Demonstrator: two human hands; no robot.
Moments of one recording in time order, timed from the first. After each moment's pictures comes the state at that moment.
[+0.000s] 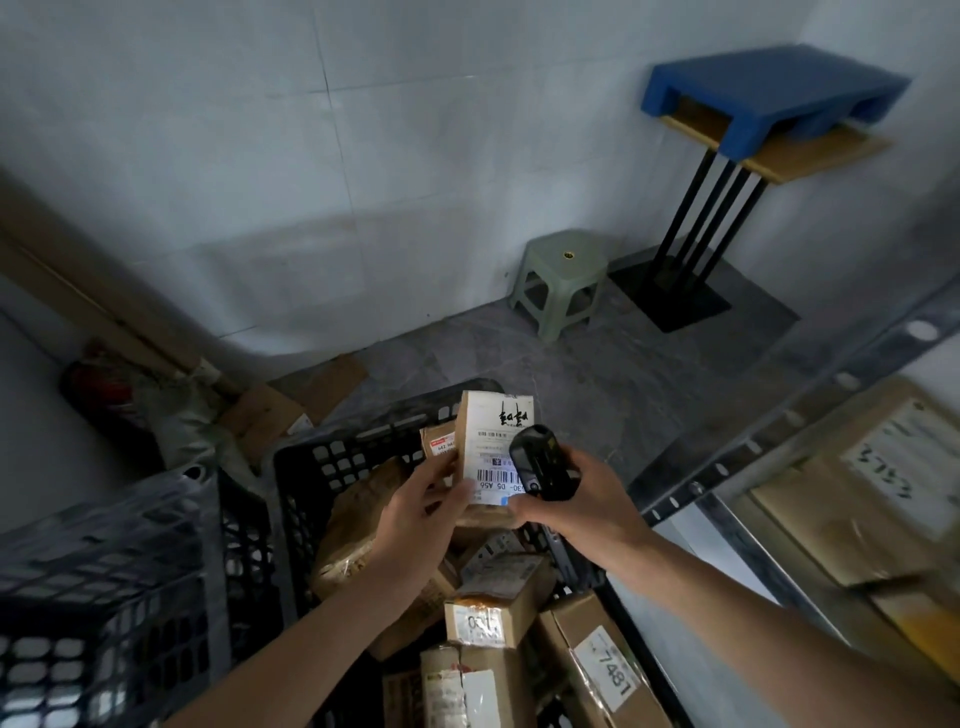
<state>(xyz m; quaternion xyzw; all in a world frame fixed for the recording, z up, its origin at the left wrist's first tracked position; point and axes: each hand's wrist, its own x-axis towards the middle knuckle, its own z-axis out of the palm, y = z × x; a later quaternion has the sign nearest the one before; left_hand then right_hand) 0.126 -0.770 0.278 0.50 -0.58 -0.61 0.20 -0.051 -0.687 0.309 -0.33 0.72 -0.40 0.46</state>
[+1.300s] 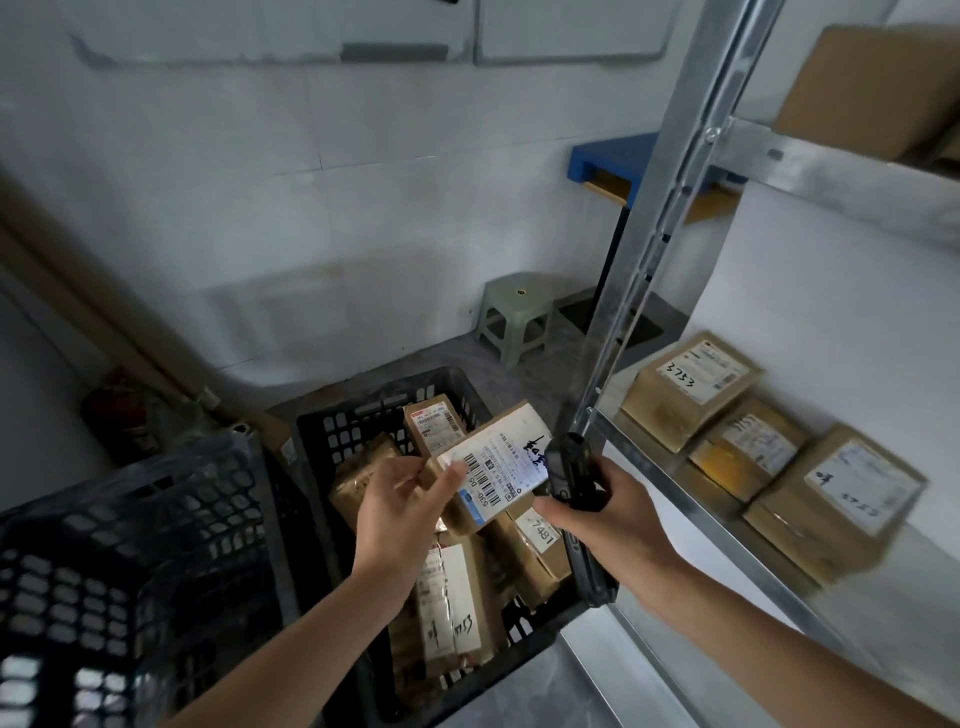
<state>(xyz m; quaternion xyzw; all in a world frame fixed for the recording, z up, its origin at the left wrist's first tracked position) 0.204 -0.611 0.376 0.51 -0.55 -0.60 0.29 0.023 -0.487 0.401 -0.31 0.75 -0.49 0.33</state>
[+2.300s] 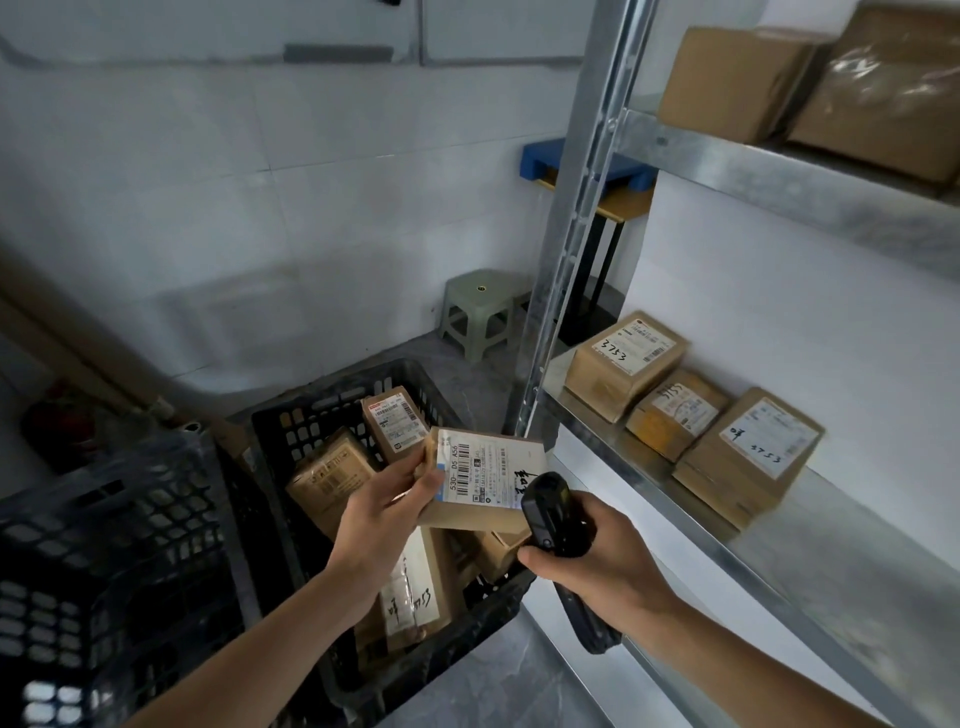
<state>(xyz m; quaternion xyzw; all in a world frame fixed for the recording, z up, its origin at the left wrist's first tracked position) 0.198 -0.570 0.380 0.42 -0.57 -0.67 0.24 0.028 -0.401 0.391 -0.34 0.78 -0.42 0.31</state>
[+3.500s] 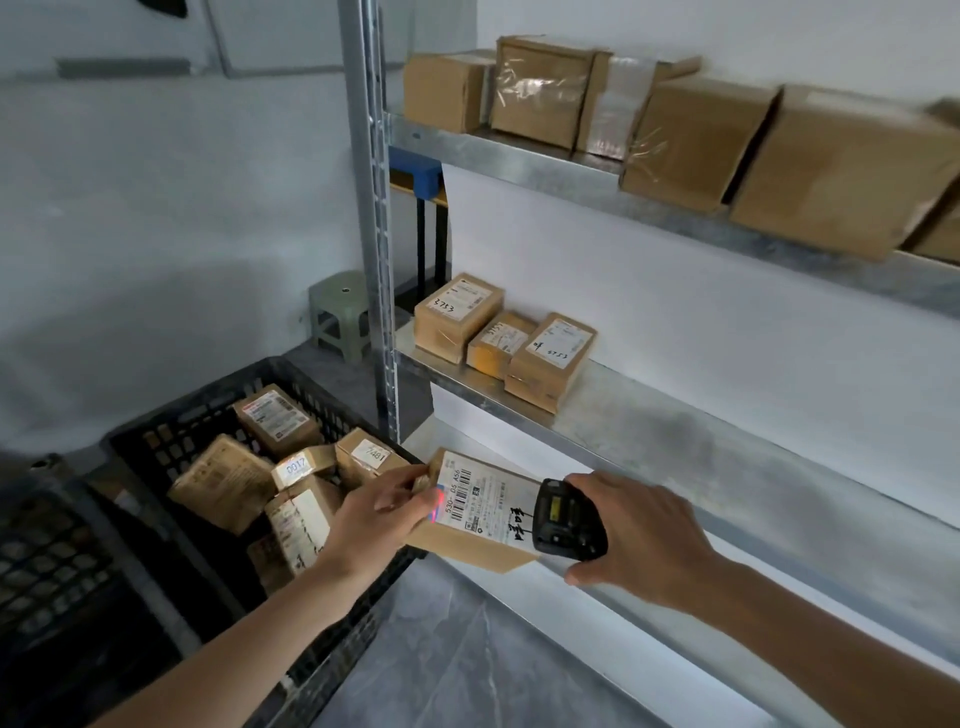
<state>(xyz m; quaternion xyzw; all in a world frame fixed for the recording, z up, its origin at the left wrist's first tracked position) 0.199 -0.431 0.401 0.27 -0.70 -0.65 0.09 0.065 -0.186 0.476 -0.39 0.92 0.00 0.08</state>
